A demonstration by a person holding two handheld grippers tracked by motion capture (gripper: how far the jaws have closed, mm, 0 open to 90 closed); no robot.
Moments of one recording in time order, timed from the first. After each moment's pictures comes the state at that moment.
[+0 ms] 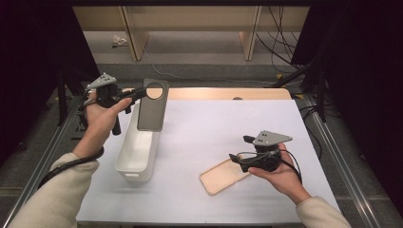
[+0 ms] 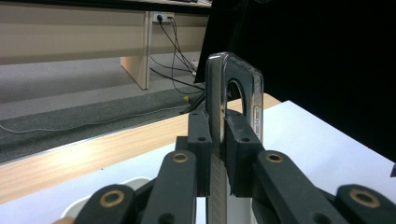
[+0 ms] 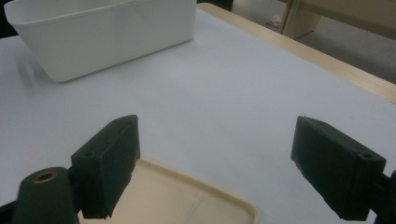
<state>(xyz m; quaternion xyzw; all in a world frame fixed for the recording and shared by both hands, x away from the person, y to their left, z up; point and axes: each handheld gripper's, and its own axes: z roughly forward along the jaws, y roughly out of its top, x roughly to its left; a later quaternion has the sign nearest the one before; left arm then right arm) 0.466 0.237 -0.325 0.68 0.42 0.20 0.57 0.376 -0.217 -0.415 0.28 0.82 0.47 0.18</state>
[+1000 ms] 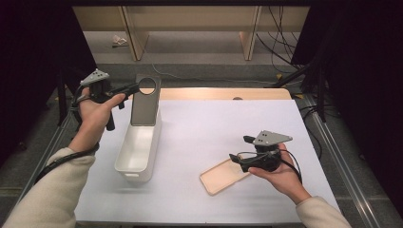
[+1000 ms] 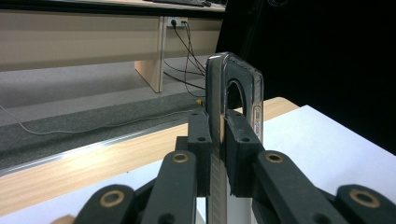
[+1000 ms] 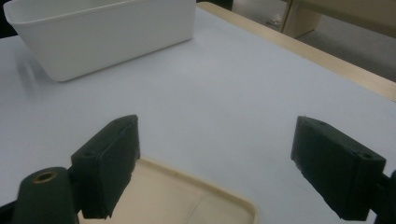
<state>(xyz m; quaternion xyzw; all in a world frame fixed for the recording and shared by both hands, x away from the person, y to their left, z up) 0.478 0.256 -0.323 0.67 0.42 0.22 0.56 0.377 -0.217 -0.416 0.28 0.82 0.47 0.18</state>
